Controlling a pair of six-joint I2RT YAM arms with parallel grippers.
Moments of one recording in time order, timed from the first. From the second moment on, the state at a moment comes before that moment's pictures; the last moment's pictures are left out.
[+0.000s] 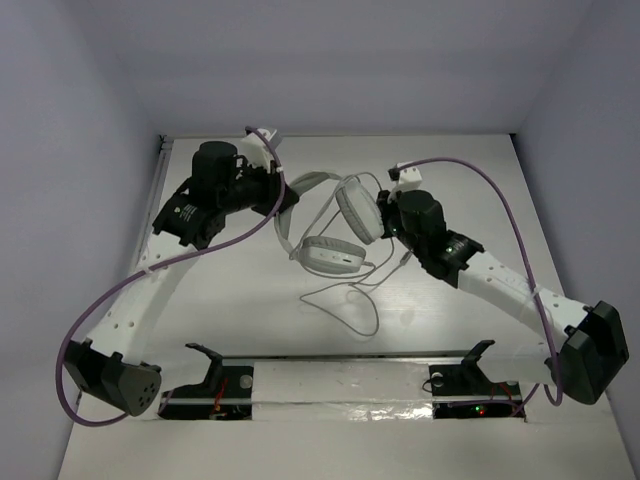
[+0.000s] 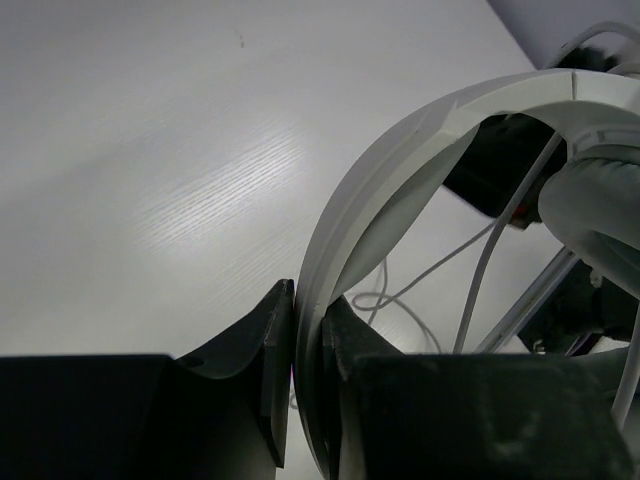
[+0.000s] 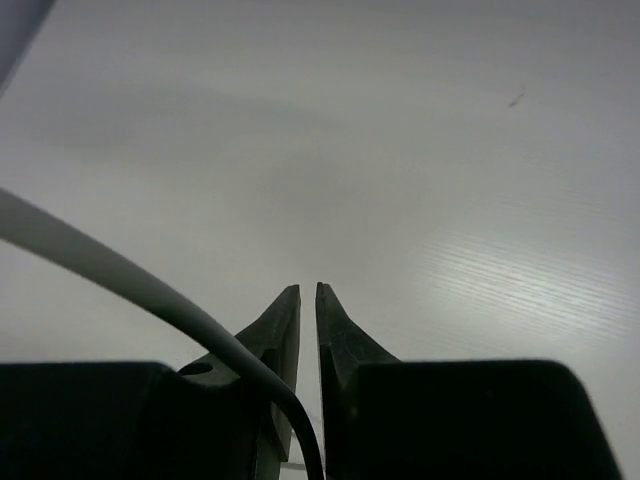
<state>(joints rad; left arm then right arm) -0.42 1.20 1.32 -0.58 0.39 -0.19 0.69 1.24 0.97 -0.10 0.30 0.31</state>
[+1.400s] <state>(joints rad) -0.36 1.34 1.62 -0.35 0.39 -0.68 0.81 1.73 0.76 0.81 -0.16 0.56</state>
